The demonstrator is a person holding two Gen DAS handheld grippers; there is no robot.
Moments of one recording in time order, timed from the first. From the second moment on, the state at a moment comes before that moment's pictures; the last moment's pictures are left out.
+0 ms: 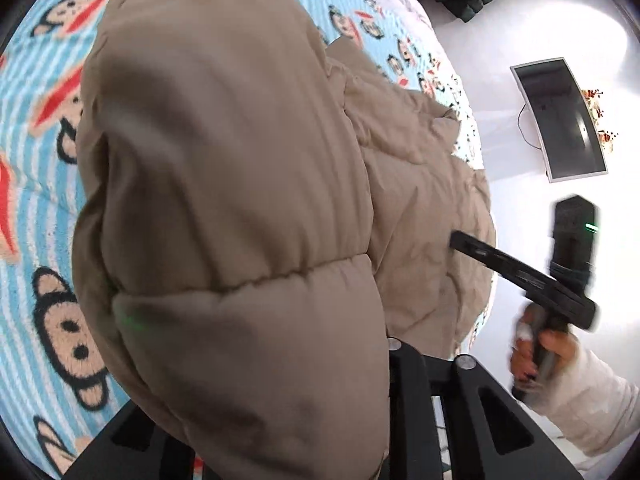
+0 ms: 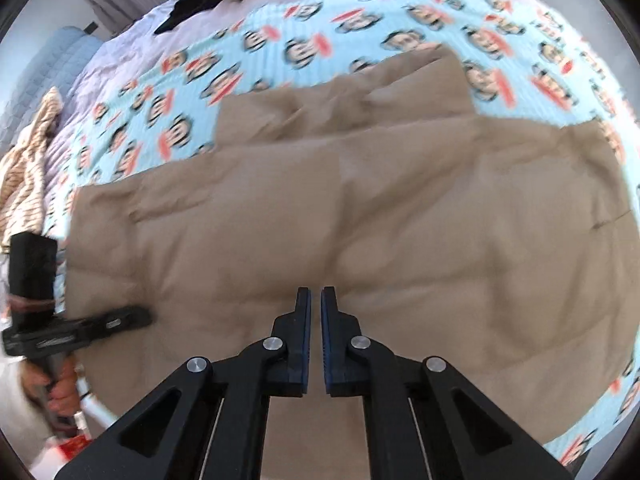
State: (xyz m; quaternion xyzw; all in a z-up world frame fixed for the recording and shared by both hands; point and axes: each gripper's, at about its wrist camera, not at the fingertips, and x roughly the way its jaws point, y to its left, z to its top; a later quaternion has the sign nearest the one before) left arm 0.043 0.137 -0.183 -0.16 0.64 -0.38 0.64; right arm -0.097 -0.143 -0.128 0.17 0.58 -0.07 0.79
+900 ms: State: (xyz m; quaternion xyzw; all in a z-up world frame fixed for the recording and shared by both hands) left arm 0.010 -0.120 -0.035 -0.02 0.64 -0.36 0.68; right arm -0.126 -0.287 -0.166 0.40 0.54 0.07 0.73
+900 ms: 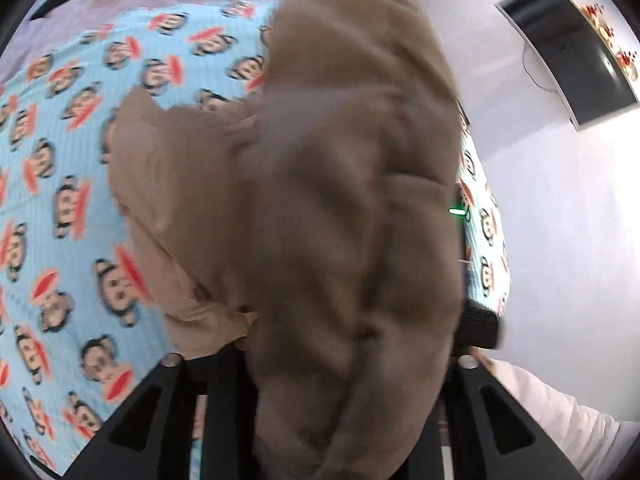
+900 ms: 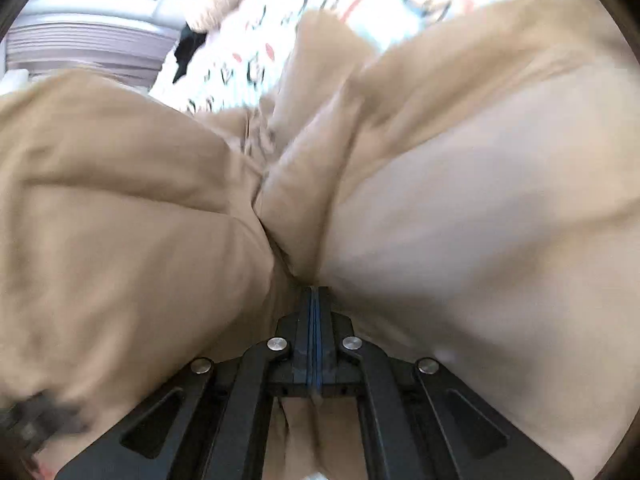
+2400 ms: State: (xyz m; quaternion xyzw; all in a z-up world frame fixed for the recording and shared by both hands) left arm 0.076 -0.169 -0.109 0.07 0.55 -0.28 0.79; right arm -0.272 -0.384 -0.124 0.35 0.56 -0.07 0.75
